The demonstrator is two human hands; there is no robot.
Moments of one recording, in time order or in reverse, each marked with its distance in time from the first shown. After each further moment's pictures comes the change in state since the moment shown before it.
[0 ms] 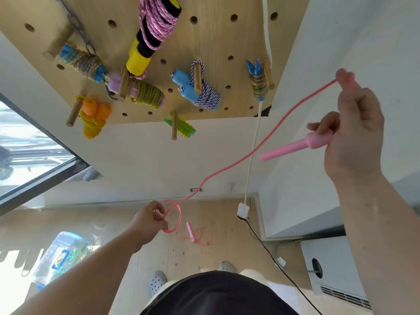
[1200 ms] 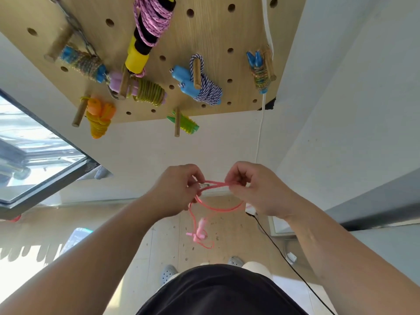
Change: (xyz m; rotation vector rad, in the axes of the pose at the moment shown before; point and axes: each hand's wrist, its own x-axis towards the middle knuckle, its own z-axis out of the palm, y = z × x) left_hand -0.081 0.168 -0.025 0.254 -0.056 0.380; right_hand -0.085 0.062 0.047 -0.419 -0.880 0.309
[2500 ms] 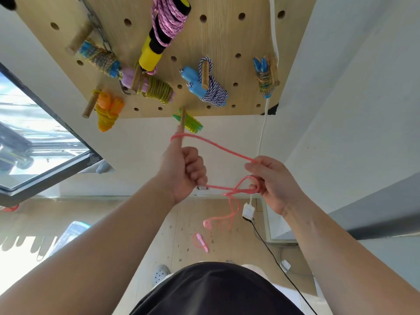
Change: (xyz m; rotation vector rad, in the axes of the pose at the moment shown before) left_hand 0.009 0.031 -0.001 -1.370 0.065 -0.312; right_hand 0.005 0.021 -0.010 0.723 0.253 0.243
